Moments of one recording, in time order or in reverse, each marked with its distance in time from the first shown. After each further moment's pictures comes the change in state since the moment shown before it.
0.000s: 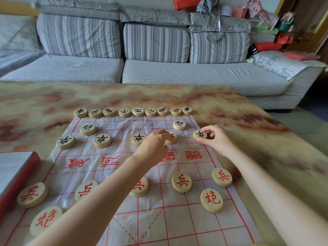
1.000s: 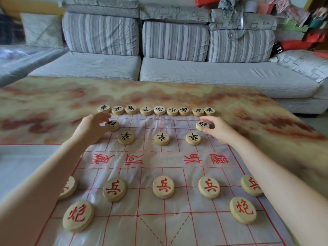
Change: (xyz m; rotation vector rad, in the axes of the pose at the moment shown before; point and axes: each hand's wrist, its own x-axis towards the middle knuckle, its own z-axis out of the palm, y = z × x) left_hand -0.051 -0.172 -0.108 -0.014 0.273 -0.550; right_hand 0.056 -0.043 0.043 -0.028 -0.175 -0.090
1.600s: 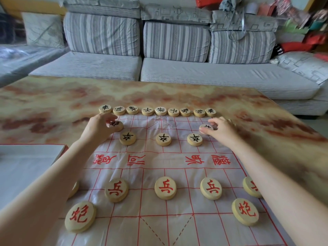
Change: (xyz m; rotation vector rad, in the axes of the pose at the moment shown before) left_hand 0.000 0.006 0.008 -0.033 0.021 0.025; right_hand -0.004 0.008 0.003 -0.269 0.196 0.093
